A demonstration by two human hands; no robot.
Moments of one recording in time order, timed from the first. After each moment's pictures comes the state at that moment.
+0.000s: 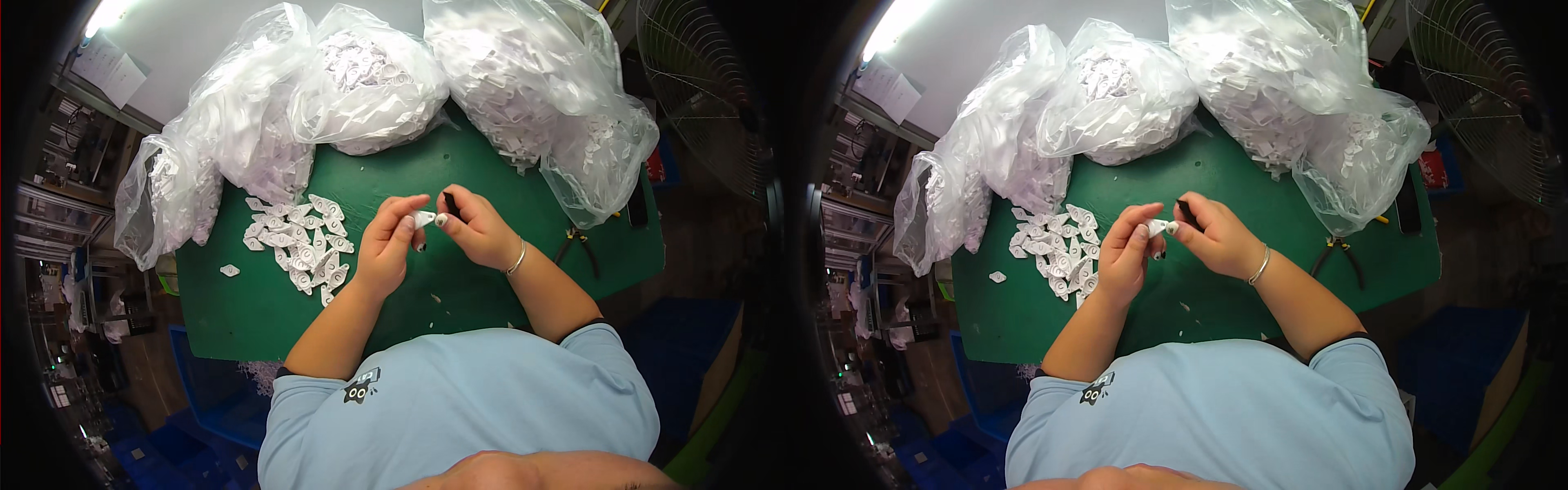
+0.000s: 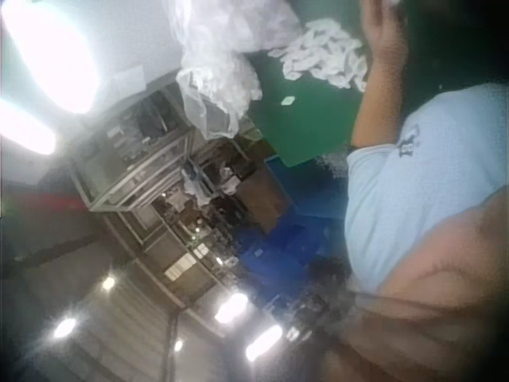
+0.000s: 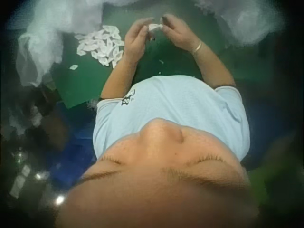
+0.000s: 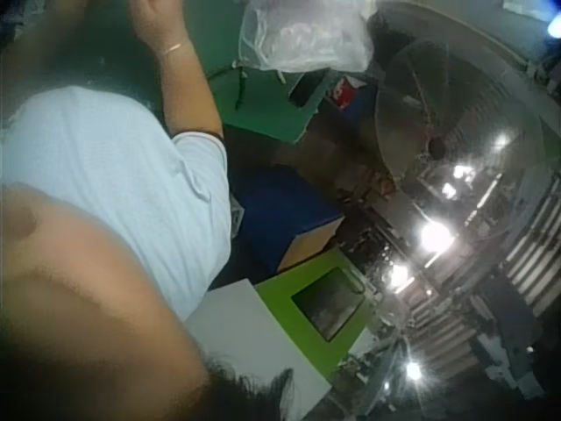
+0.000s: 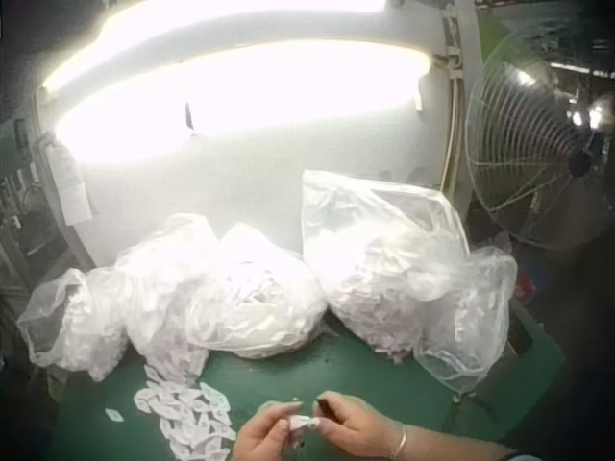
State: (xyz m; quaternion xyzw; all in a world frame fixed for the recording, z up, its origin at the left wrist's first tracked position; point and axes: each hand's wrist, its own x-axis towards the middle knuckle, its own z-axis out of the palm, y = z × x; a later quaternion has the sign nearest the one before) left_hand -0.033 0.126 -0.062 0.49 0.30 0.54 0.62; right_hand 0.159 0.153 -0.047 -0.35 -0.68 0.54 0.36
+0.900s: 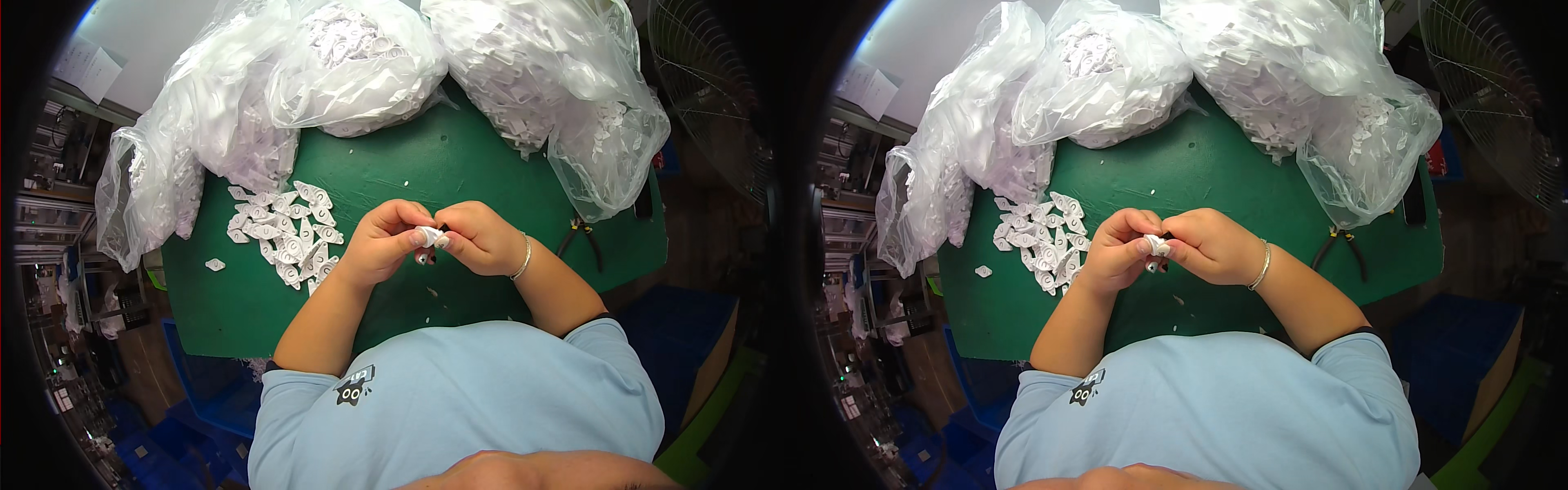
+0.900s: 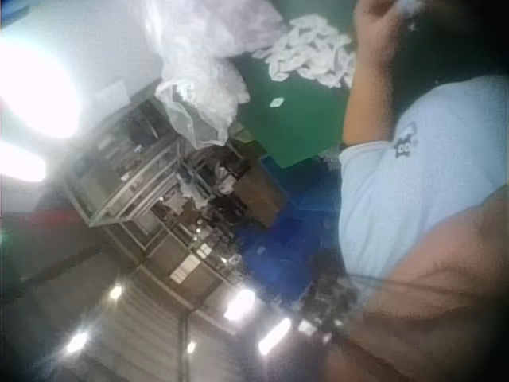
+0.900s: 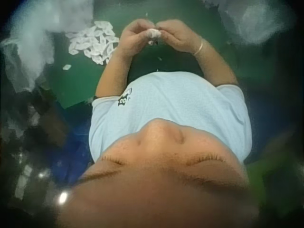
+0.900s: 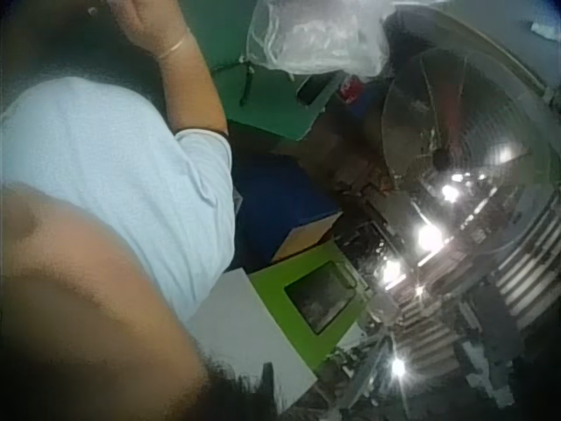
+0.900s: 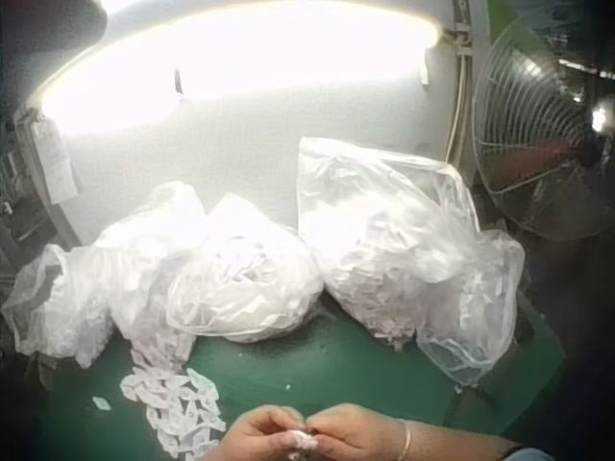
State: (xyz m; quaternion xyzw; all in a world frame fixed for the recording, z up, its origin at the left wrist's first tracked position) left_hand -0.042 0.135 -0.079 0.38 0.13 0.45 0.80; right_hand 0.160 0.149 -0.040 -0.22 -0.78 0.50 0.31
